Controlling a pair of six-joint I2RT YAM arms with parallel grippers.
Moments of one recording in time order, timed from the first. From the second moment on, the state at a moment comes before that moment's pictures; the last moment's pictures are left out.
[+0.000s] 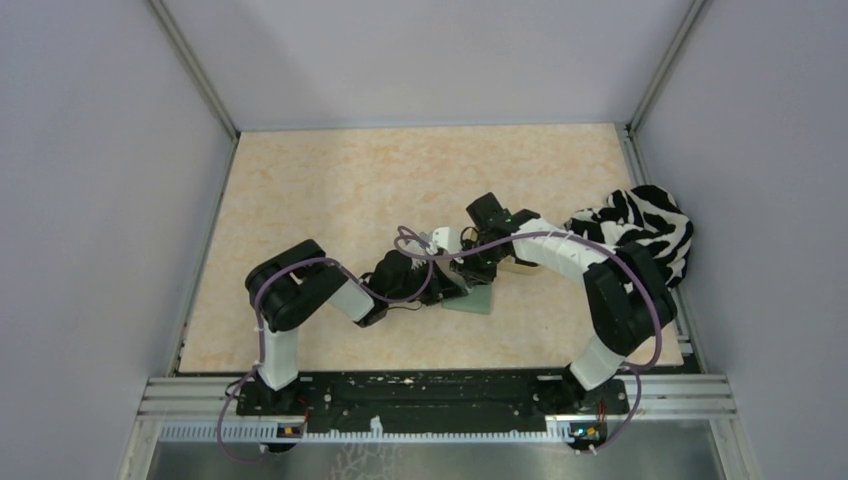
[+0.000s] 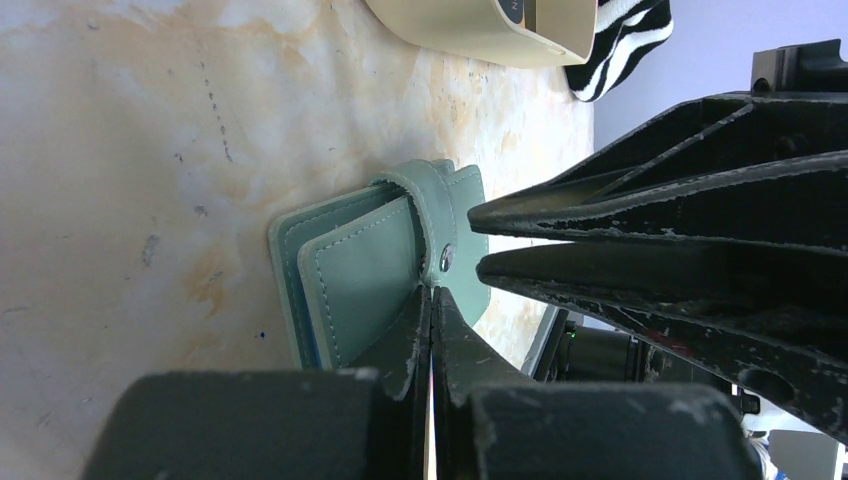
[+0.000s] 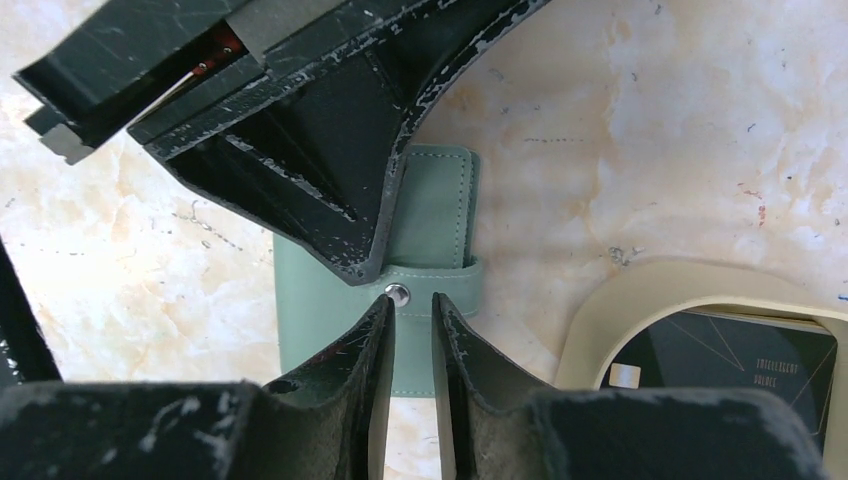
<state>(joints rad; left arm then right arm) -0.85 1.96 0.61 1.00 0.28 -1.10 0.58 1.61 1.03 -0.64 -0.44 -0.81</state>
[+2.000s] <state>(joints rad) -0.85 1.88 0.58 0.90 0.23 -1.06 0.58 1.54 0.92 -0.56 -0.43 -0.87</state>
